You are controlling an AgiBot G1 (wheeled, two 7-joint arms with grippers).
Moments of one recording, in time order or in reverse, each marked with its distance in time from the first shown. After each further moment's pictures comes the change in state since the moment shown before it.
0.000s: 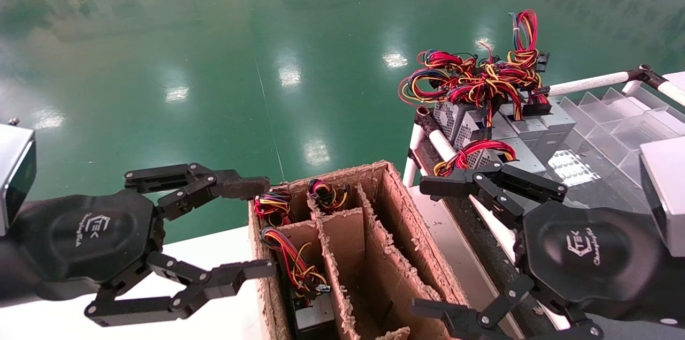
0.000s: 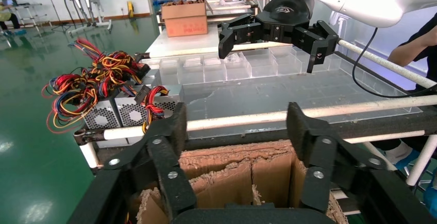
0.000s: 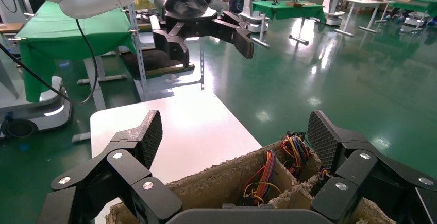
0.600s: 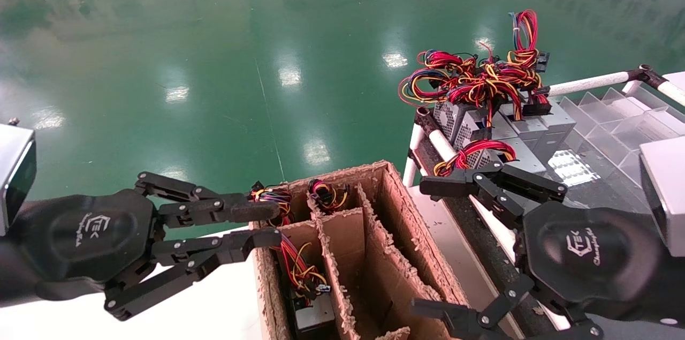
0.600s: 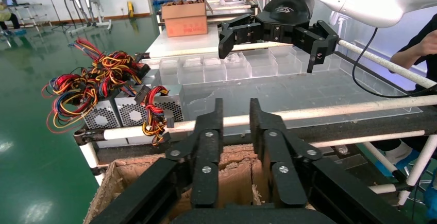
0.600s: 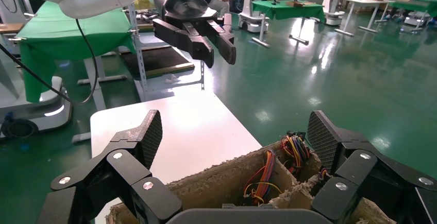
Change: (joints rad) left arm 0.000 0.000 0.000 0.000 0.000 0.000 0.000; right arm 0.001 -0.011 -0.010 -0.013 -0.022 0.017 0.001
